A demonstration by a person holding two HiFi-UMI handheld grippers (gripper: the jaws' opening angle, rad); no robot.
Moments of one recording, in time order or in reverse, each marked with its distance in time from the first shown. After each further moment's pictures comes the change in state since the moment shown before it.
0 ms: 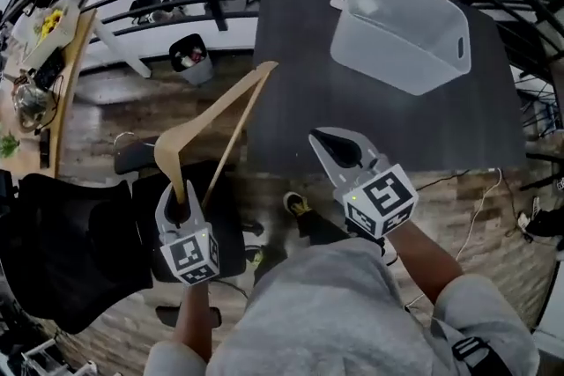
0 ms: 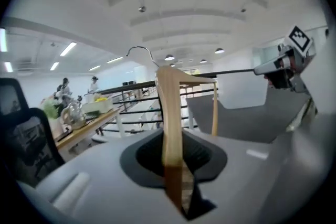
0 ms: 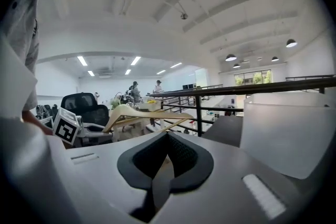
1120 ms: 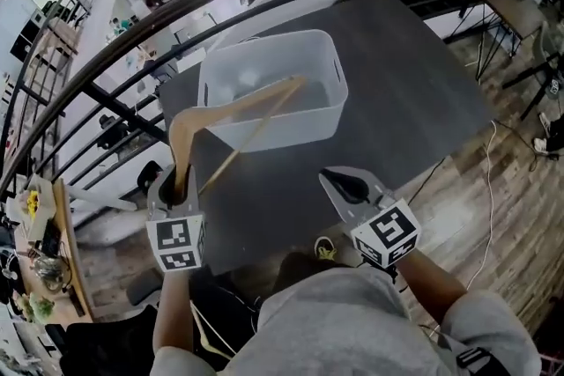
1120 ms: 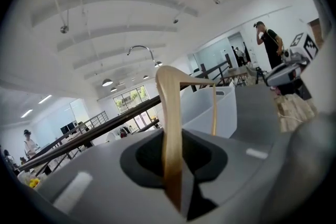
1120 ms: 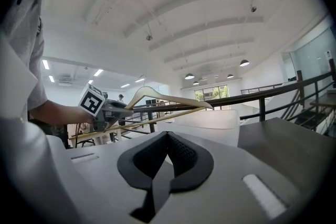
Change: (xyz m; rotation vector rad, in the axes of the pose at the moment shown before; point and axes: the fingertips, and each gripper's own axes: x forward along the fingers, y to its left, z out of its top) left arm 0.131 -0.311 0.254 0.467 -0.216 -0.512; right arm -0.209 -0.213 -0.002 0.102 -0.167 -0.415
